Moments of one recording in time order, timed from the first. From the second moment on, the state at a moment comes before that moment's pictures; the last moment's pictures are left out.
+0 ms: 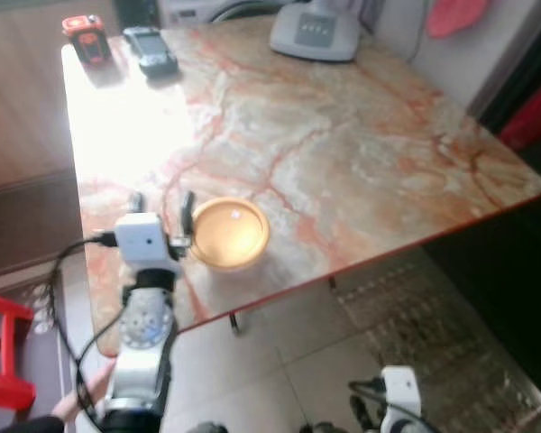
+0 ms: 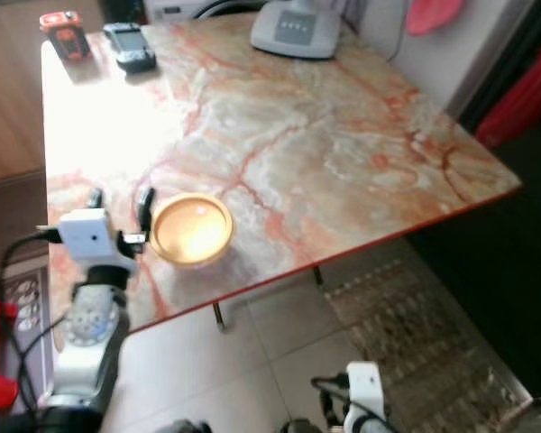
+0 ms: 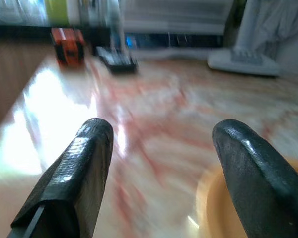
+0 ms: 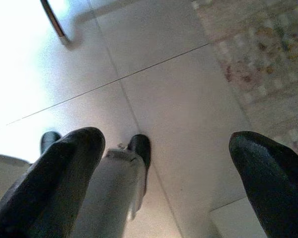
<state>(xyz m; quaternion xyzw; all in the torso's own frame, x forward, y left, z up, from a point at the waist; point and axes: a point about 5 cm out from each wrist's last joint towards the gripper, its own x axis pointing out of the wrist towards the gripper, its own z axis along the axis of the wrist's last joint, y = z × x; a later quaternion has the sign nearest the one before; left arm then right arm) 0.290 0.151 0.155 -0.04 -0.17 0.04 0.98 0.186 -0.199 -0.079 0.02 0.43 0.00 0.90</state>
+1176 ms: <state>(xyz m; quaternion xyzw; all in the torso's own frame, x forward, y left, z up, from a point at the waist) 0.321 0.134 0.141 -0.27 -0.09 -0.05 0.96 0.183 -0.203 -0.080 0.03 0.43 -0.01 0.90</state>
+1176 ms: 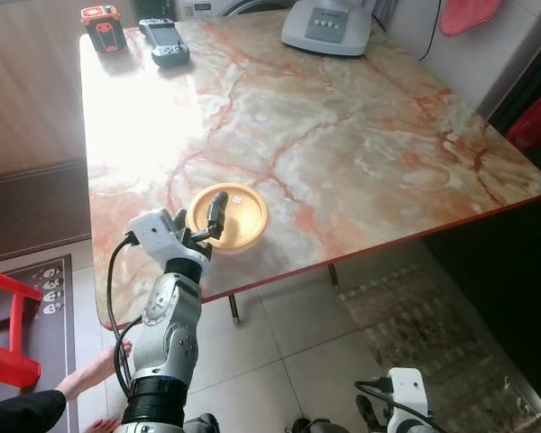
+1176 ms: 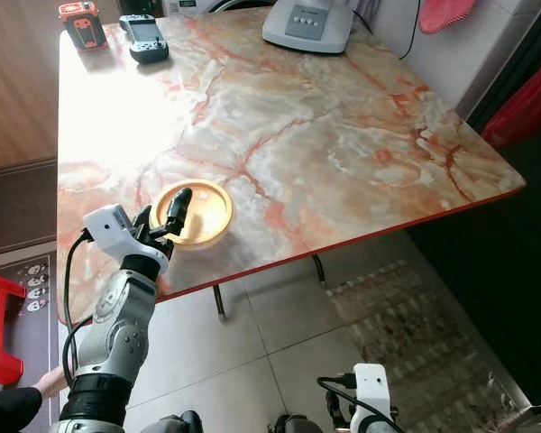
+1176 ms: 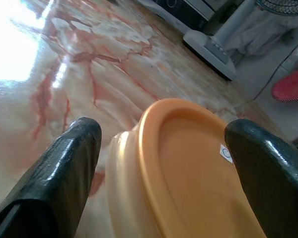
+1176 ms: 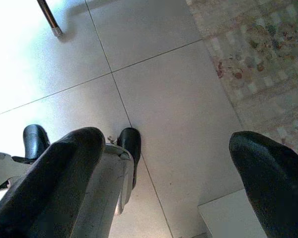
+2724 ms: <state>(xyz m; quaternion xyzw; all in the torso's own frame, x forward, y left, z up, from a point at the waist) 0.333 0.127 0.140 -0.27 -0.08 -0.06 0.96 0.189 -0.200 -0.077 0.03 0.42 -0.01 0.91</state>
